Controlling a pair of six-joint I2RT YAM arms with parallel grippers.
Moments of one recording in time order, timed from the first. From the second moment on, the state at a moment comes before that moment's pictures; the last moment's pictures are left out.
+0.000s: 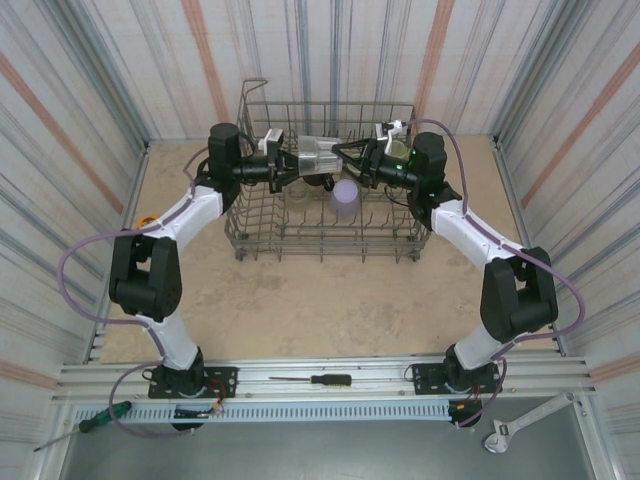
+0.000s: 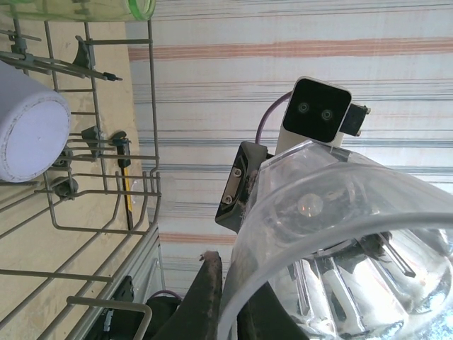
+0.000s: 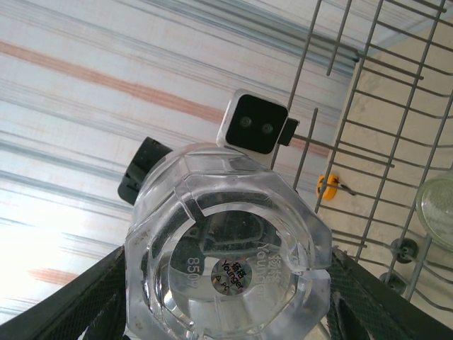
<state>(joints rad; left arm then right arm) -0.28 1.77 1.34 0.23 1.15 -1.31 0.34 1.59 1.17 0.43 -0.84 1.23</state>
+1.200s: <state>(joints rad) -0.29 1.77 1.33 0.23 1.14 -1.30 0.39 1.63 1.18 0.48 -0.84 1.25</state>
